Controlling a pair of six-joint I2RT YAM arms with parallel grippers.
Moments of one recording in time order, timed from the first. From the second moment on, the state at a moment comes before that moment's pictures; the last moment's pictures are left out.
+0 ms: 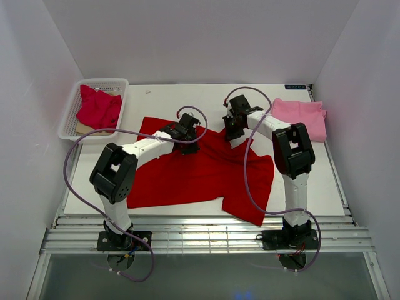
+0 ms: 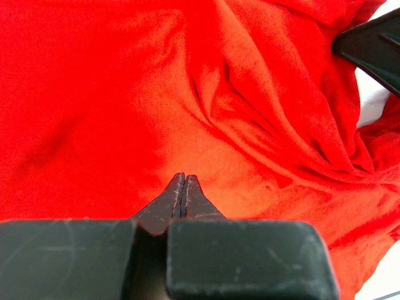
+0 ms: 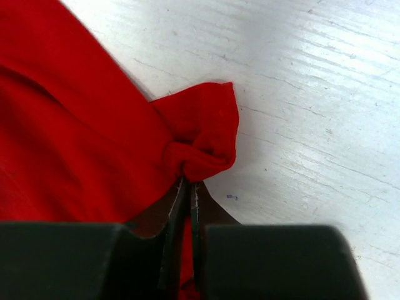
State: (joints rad) left arm -0.63 1.84 1.27 -0.39 -0.09 -0.69; right arm 0.41 2.13 1.58 -0.50 -0.18 0.15
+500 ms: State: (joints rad) left arm -0.63 1.80 1.21 -0.39 -0.11 -0.70; right arm 0.43 2.01 1.71 -0.58 -0.17 0.08
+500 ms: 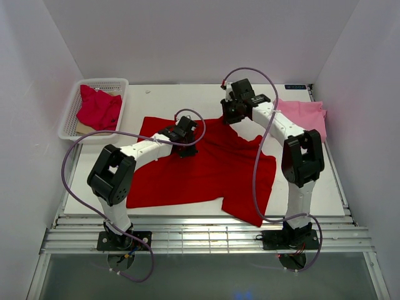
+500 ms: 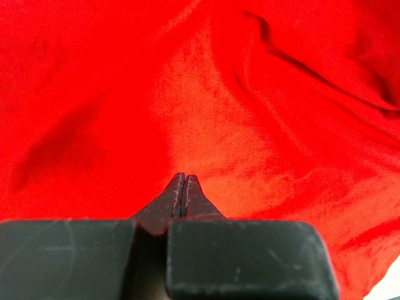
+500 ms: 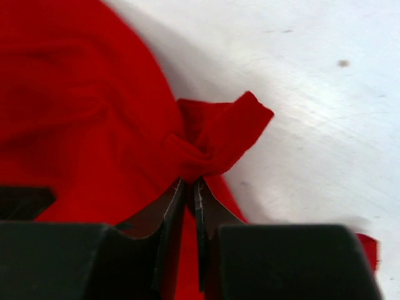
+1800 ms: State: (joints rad) left arm -0.63 1.71 1.10 -0.39 -0.13 -0.72; right arm 0.50 2.07 1.56 -0.57 -0.24 0.05
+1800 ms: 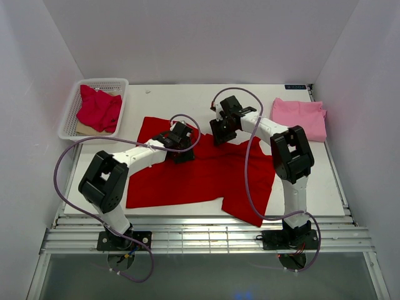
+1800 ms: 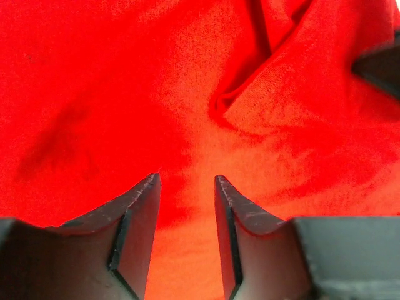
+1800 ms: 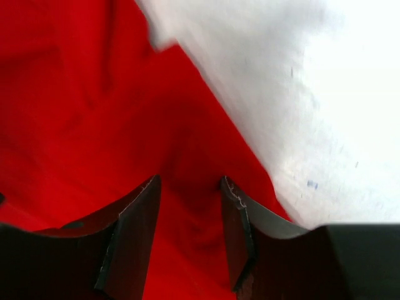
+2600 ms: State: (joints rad) left arm -0.63 1.59 1.05 -0.40 -0.15 -0.72; right arm 0.49 2.22 1.72 -0.51 -0.31 0.04
